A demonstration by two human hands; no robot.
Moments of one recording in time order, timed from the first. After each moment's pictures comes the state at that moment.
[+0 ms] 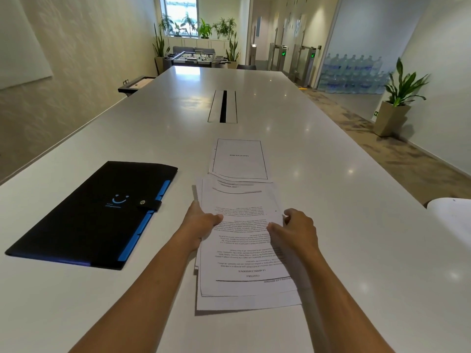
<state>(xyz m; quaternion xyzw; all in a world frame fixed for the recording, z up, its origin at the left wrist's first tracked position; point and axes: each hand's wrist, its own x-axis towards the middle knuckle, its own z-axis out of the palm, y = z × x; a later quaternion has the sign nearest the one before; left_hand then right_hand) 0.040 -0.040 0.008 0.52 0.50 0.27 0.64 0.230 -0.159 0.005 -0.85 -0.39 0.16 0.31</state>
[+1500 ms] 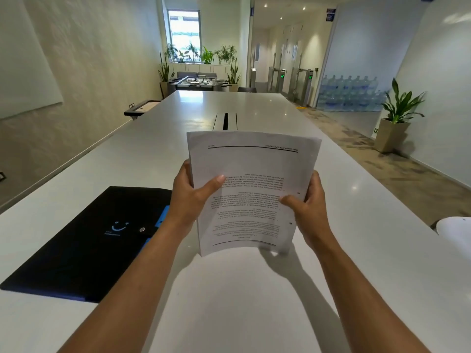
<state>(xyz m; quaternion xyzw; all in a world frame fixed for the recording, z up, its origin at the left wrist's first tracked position) 0.042 -0.019 0.102 0.63 0.29 0.51 0.52 0.241 -0.130 0.091 -0.53 -0.46 0.21 0.68</state>
